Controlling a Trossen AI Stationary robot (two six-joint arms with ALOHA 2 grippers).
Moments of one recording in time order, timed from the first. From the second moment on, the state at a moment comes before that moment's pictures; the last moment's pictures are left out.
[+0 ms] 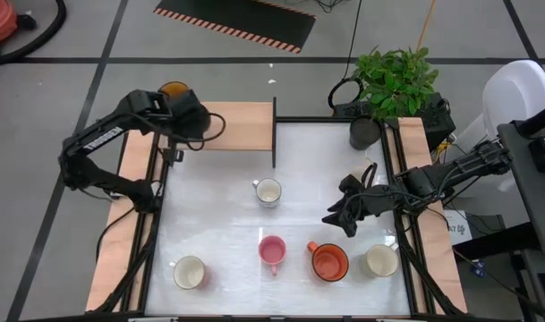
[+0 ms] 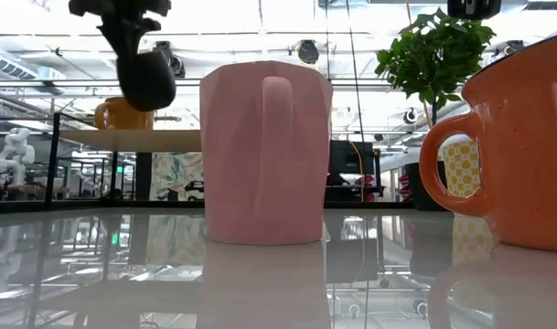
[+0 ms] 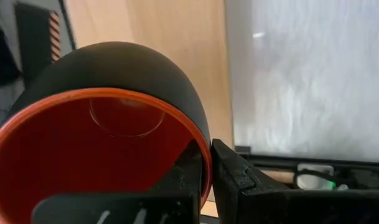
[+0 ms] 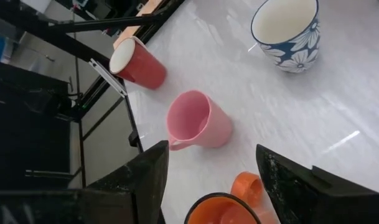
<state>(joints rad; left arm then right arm) 0.48 1.31 1.57 -1.57 -0.28 0.66 0.38 1.07 1.04 -0.62 0.18 1.05</state>
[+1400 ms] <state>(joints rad) 0.56 1.31 1.38 -1.56 -0.24 0.66 0.32 1.08 1.04 -0.61 0.24 1.21</state>
